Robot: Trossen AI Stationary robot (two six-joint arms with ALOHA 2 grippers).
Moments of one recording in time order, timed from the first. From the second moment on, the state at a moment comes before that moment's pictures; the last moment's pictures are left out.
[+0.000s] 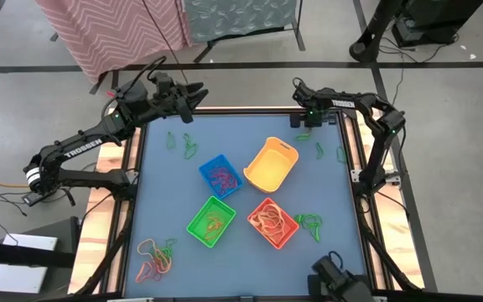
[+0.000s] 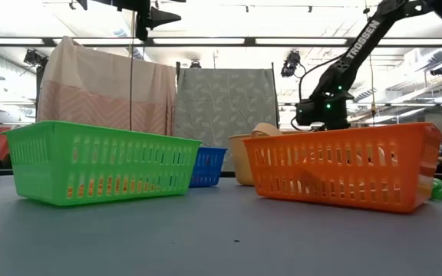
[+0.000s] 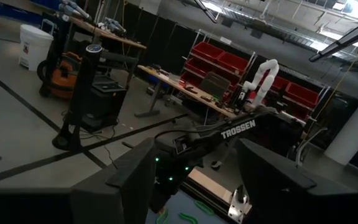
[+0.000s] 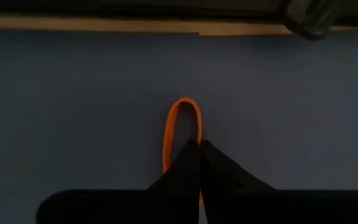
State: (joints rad) left arm 0.57 1.05 1.01 0.14 0.10 -0.42; right arm -0.96 1.87 1.12 -0.75 0.18 0.63
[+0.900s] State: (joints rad) left arm 0.57 1.05 1.01 0.12 0.08 -0.45; right arm -0.24 1.43 1.12 -0.18 -0.04 0.66
